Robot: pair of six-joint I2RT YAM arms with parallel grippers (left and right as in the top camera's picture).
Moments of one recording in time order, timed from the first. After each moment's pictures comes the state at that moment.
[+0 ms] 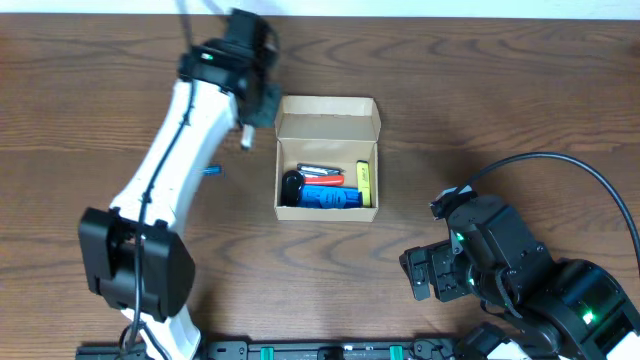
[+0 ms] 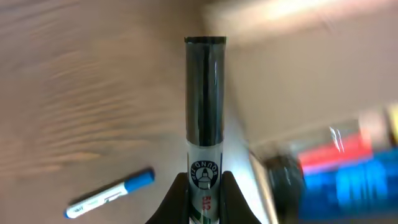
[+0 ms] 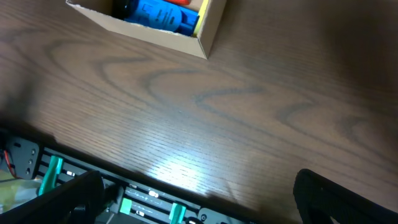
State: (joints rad) left arm -0.35 1.88 1.75 -1.13 -0.04 0.11; right arm 0.66 0.91 1.22 -1.40 0.04 0.40
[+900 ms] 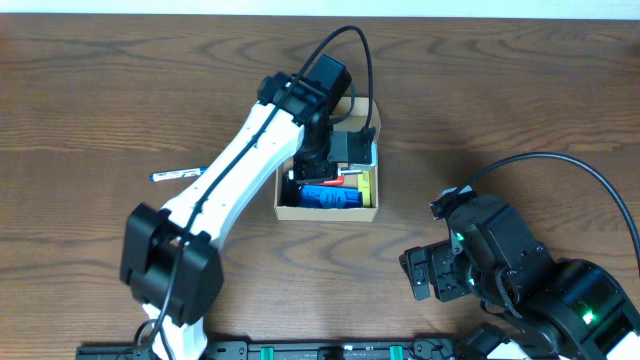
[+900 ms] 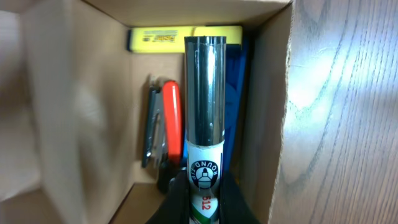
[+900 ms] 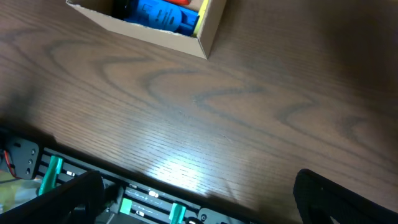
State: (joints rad) left arm -0.58 1.94 1.75 -1.25 0.23 0.99; right arm 0.66 0.91 1.22 -1.40 0.04 0.40
